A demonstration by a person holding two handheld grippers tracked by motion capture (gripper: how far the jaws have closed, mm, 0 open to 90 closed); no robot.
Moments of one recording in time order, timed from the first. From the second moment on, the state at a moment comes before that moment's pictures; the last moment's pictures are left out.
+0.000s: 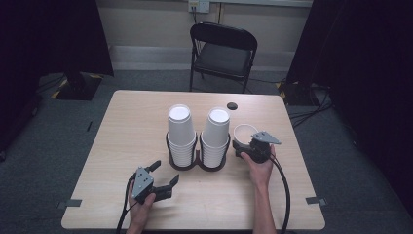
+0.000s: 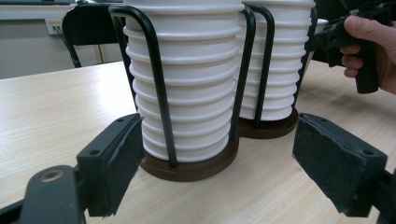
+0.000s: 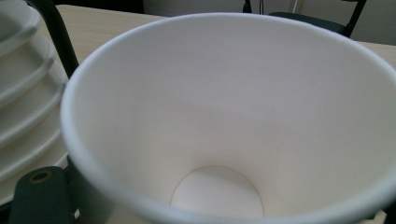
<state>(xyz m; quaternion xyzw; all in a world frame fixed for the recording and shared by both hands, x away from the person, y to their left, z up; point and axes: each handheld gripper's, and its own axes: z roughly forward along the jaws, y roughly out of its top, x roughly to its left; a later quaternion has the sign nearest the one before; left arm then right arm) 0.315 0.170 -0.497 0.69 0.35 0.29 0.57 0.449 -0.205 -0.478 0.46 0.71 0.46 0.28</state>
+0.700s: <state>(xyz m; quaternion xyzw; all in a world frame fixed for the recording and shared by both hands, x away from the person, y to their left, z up) 0.317 0.171 -0.497 0.68 0.36 0.28 0.57 0.410 -0.220 -0.486 0.48 0.69 0.47 0.26</state>
